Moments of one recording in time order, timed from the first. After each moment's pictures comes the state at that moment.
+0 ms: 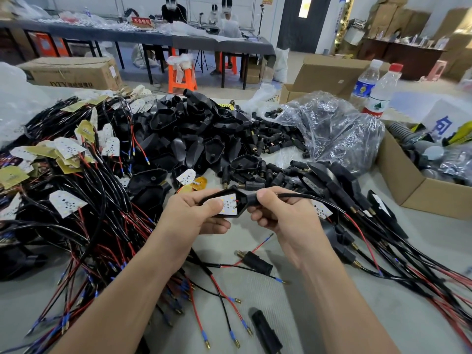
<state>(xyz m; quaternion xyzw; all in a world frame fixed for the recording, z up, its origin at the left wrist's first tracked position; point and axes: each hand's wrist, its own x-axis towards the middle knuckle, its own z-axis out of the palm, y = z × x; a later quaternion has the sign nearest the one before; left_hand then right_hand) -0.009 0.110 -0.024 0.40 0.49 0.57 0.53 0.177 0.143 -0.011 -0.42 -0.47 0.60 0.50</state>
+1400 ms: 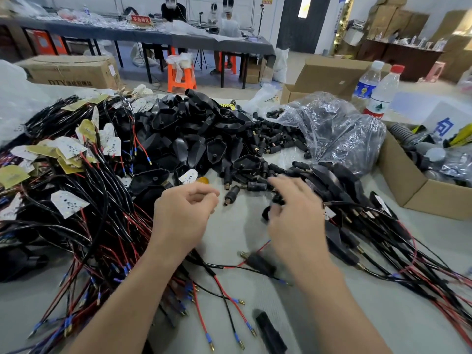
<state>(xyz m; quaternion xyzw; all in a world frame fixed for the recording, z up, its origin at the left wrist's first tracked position) -0.014 0.116 -0.026 0.48 0.64 0.55 0.25 0.173 0.140 -0.019 -0.60 -0.72 0.08 0.35</state>
